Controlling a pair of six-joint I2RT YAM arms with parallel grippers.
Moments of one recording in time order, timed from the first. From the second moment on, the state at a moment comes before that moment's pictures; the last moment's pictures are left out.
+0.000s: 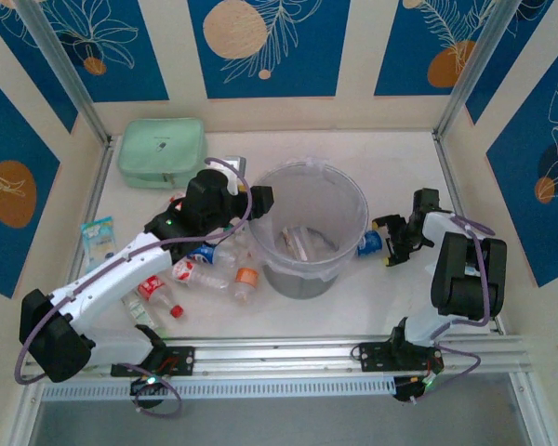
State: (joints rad) left arm -0.72 1.25 1.09 -0.25 -0.06 -0.49; right arm -0.20 1.59 0.84 -0.58 -0.42 1.07
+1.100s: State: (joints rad) left arm -0.72 1.26 1.10 -0.25 -0.05 -0.47; right arm -0.36 1.04 1.45 -0.90 -0.68 0.74
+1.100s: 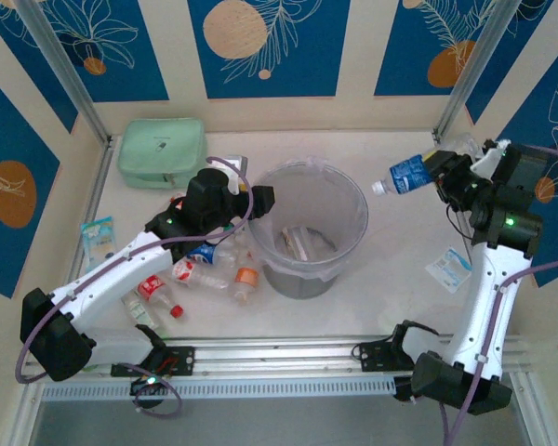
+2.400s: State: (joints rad) left arm -0.72 1.25 1.06 -0.17 -0.05 -0.53; right arm 0.63 1.65 1.38 -1.05 -0.24 0.34
